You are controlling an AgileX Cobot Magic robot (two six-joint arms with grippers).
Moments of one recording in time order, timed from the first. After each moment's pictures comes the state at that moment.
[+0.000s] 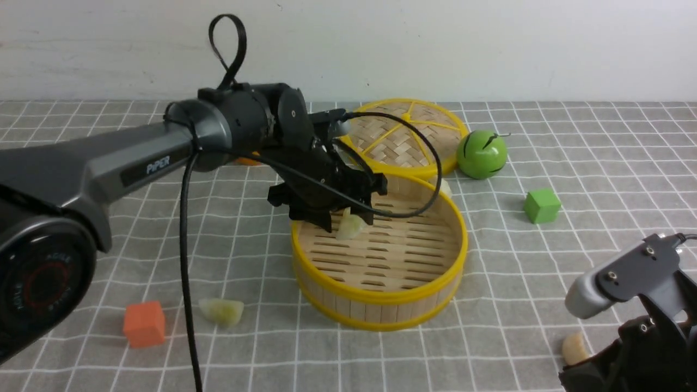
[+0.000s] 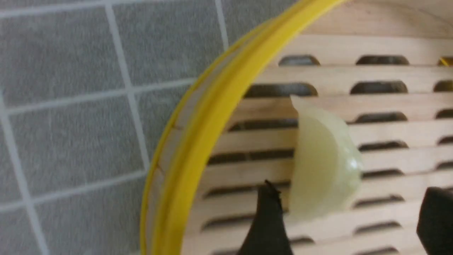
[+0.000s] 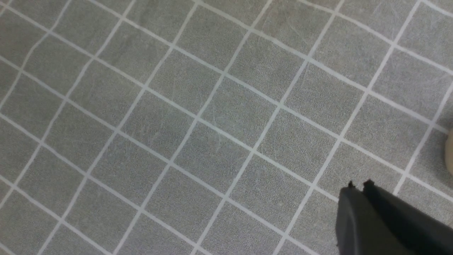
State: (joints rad) right arm 0.40 1.07 -0.59 0.33 0.59 -0.30; left arm -0.44 2.15 -1.84 -0.26 0.83 -0.20
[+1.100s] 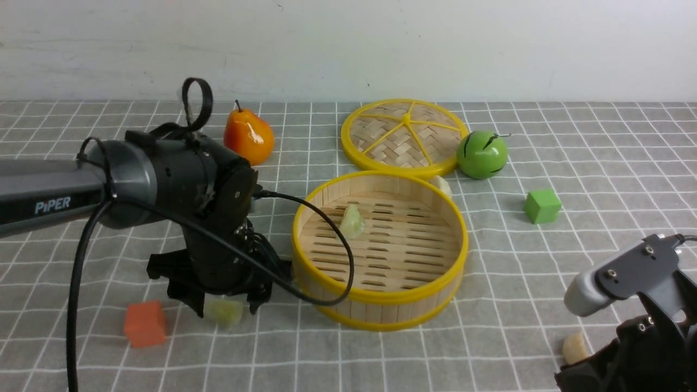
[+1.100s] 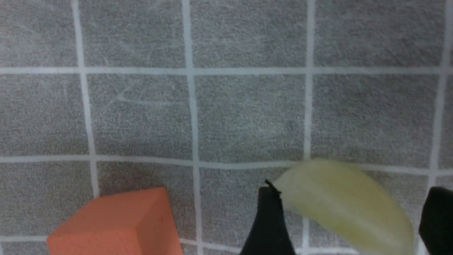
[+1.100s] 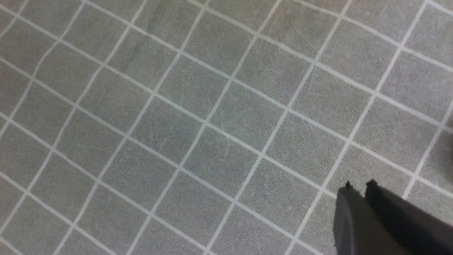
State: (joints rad) right arm 0.40 1.07 -0.59 0.36 0.59 -0.30; left arm -0.44 1.91 -1.27 0.23 0.83 -0.61
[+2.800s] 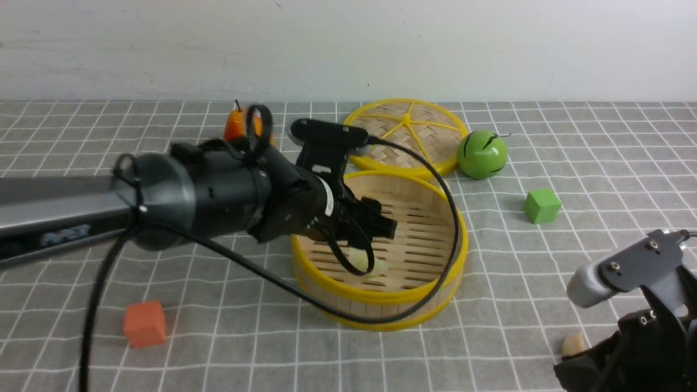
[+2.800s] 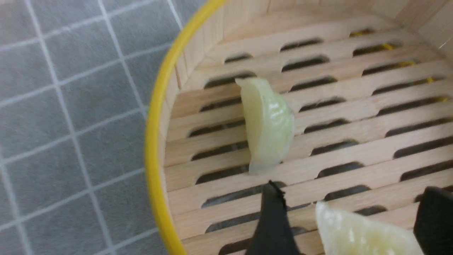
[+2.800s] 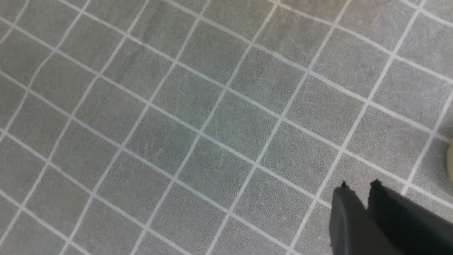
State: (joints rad) right arm 0.38 1.07 -0.60 0.35 0.55 -0.24; left arm -0.62 1.78 -1.28 0.35 0.32 -0.55
